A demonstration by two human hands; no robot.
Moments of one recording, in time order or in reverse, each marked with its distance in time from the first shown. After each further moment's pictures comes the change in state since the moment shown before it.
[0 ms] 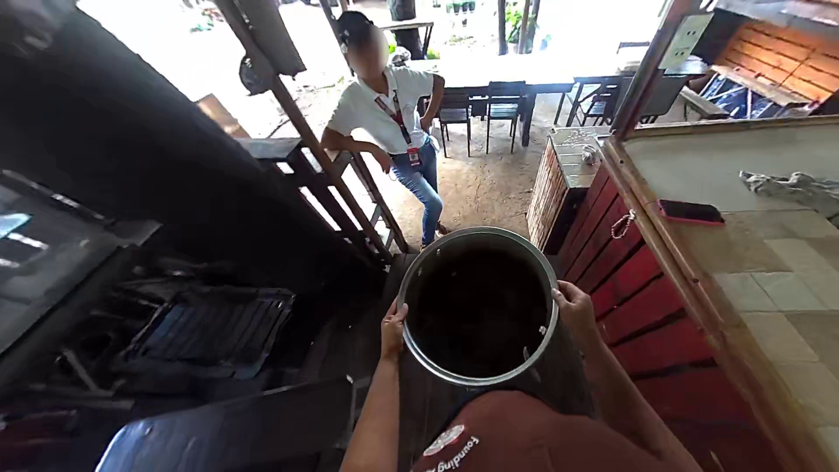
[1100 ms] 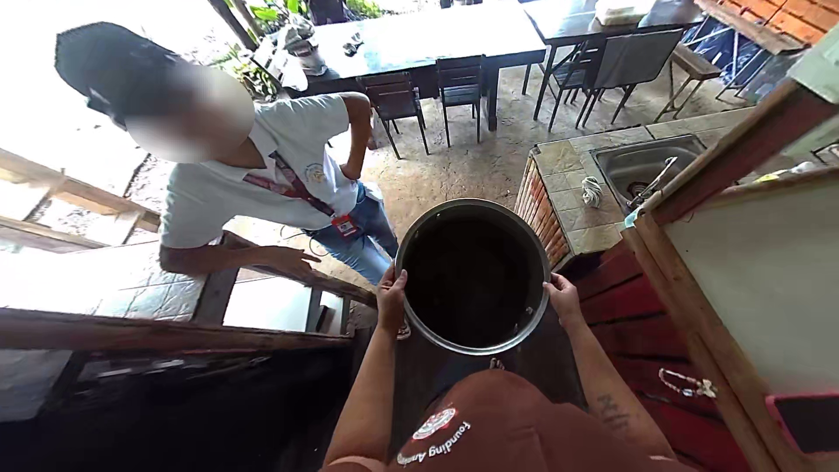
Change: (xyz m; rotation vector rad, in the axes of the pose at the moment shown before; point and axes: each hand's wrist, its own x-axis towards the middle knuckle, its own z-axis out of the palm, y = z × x) left_hand 0.545 0.084 0.400 0.185 -0.219 0.093; right_hand 0.601 -0.041 0.067 0.139 0.148 0.351
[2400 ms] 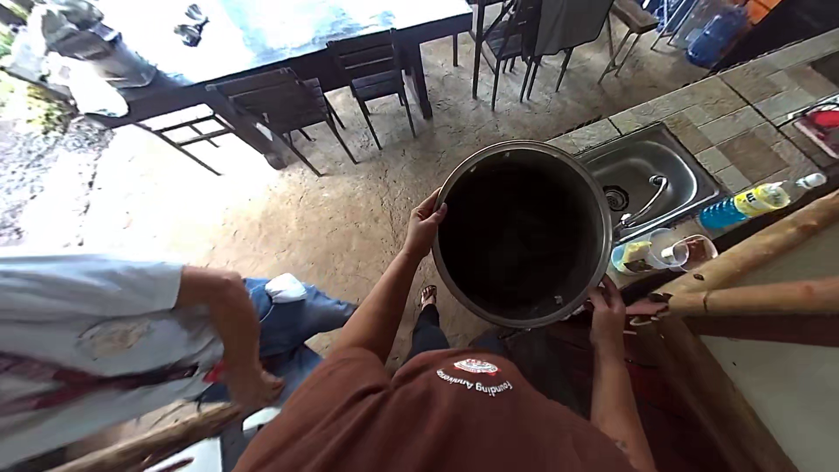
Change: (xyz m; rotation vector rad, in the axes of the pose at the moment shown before) left_hand 0.379 -0.034 0.386 -0.078 -0.729 0.036; right_hand 0.277 -0.048 -0.054 0.225 0.542 -0.040
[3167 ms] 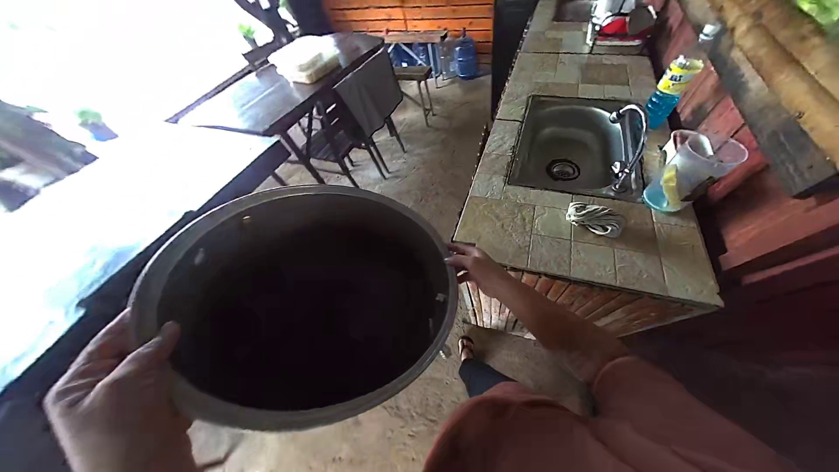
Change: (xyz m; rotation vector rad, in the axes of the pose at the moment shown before) left_hand 0.381 -0.007 -0.252 0.363 -0.010 0.286; right_hand 0.239 -0.006 0.427 0.384 -0.270 0.099
